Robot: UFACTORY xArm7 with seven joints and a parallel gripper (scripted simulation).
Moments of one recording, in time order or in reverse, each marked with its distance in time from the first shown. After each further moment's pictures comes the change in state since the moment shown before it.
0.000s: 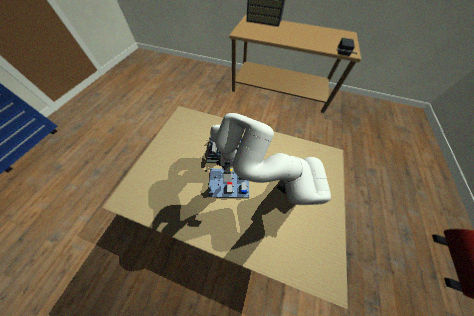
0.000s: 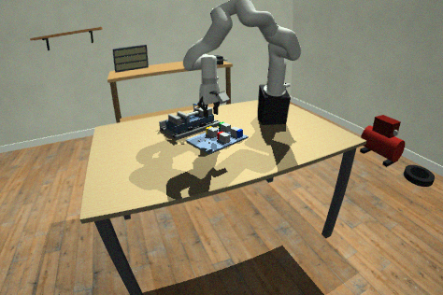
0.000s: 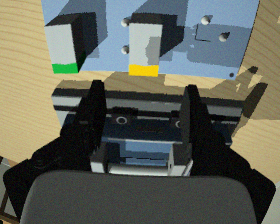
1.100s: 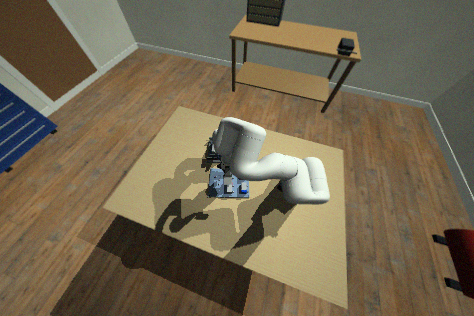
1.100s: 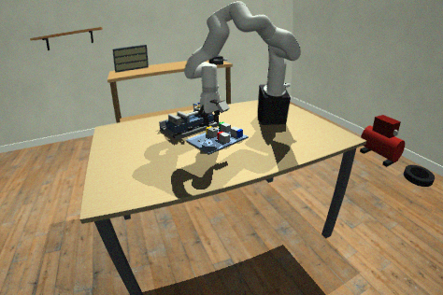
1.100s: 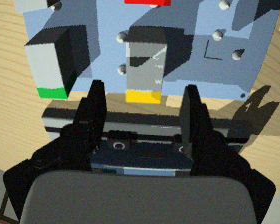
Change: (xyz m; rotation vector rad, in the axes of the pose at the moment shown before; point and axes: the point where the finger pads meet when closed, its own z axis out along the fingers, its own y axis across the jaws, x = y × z) arm 0.001 -0.001 0.043 0.002 0.000 0.001
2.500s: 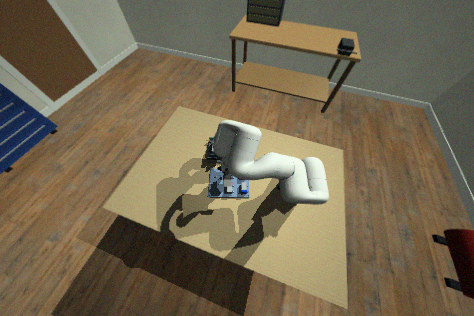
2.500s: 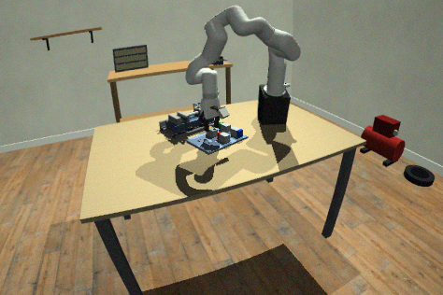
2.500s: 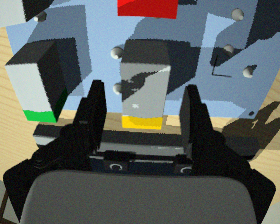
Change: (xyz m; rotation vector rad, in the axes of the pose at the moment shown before) arm 0.000 0.000 0.031 -0.002 0.000 -0.001
